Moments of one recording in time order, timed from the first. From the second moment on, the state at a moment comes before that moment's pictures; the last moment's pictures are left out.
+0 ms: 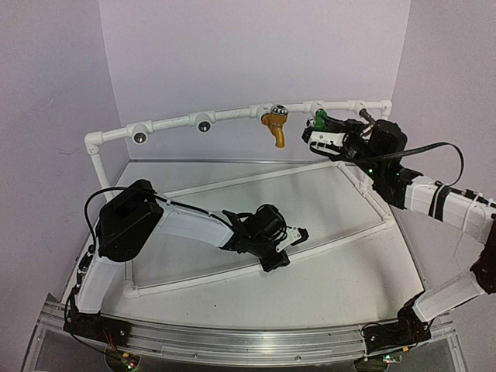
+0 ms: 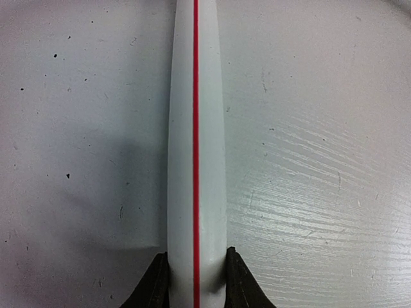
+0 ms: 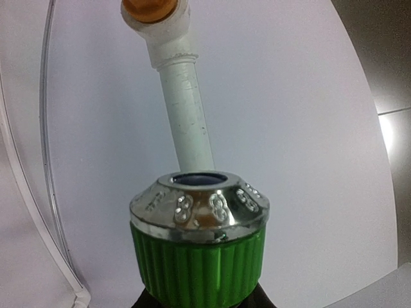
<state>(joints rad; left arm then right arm) -1.11 2.27 1.57 -0.18 0.14 0.15 0.49 1.38 1.06 0.42 0.00 -1.38</state>
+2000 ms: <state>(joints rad) -1.10 2.31 1.62 -0.17 0.15 0.15 0.50 1.47 1.01 0.73 0.15 -0.57</state>
